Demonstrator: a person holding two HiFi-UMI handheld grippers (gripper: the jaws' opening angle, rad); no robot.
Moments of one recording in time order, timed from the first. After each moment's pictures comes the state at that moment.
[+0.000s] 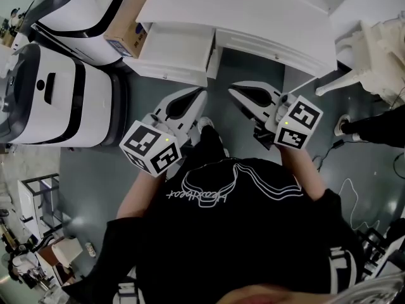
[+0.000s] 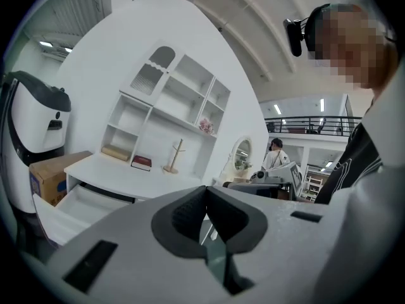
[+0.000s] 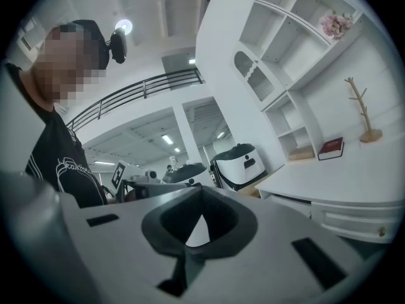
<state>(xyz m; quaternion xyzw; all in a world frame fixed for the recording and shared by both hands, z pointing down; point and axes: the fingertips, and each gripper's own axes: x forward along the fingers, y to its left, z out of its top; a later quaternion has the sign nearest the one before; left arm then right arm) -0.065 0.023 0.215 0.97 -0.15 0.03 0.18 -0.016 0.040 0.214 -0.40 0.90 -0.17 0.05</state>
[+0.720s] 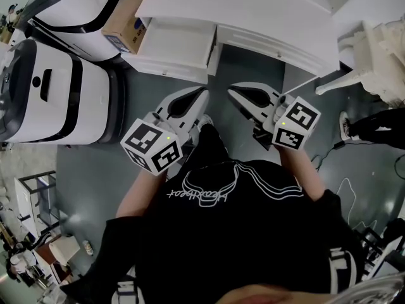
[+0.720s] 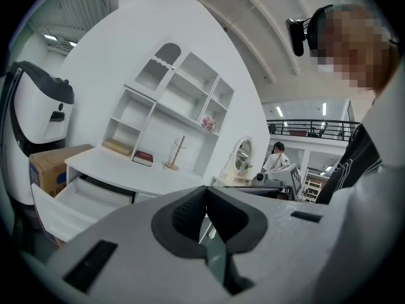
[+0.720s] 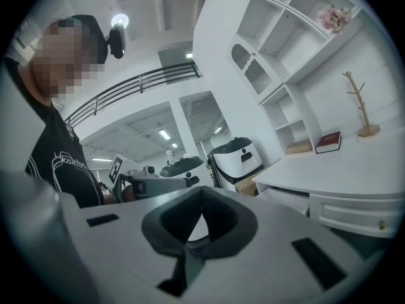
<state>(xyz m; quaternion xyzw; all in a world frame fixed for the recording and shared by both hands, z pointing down) -0.067 0.014 0.235 0.97 -0.15 0.03 0.20 -0.023 0.030 0.241 -0.40 0.90 -0.18 0.03</state>
